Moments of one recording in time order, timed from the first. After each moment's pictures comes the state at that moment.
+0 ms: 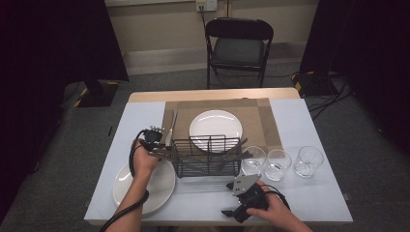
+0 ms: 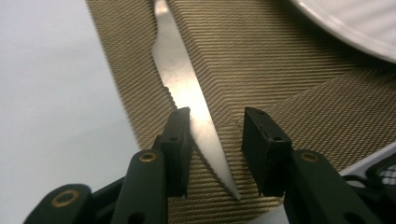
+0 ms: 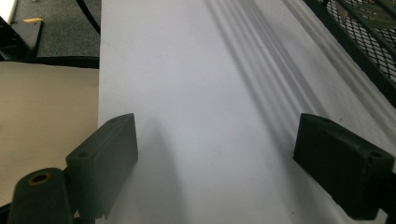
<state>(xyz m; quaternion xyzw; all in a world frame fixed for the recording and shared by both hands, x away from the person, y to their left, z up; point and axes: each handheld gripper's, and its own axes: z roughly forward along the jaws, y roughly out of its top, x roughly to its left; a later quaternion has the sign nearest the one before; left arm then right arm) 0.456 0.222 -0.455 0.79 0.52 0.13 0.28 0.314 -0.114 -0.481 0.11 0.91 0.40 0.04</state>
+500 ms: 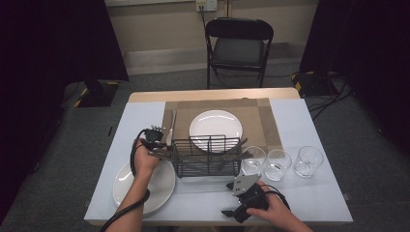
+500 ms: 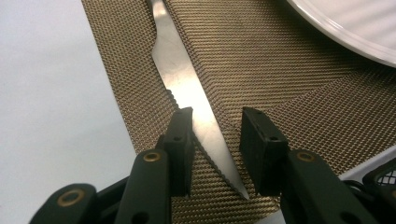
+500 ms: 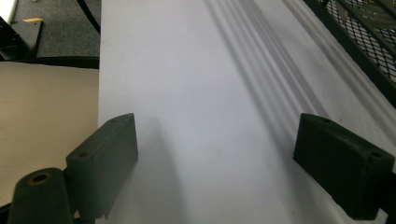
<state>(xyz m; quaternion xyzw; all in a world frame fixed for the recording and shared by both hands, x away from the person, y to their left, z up) 0.458 0.222 -0.454 0.79 0.53 0.13 0.28 0.314 -0.114 -0.482 0.11 0.91 0.40 0.04</state>
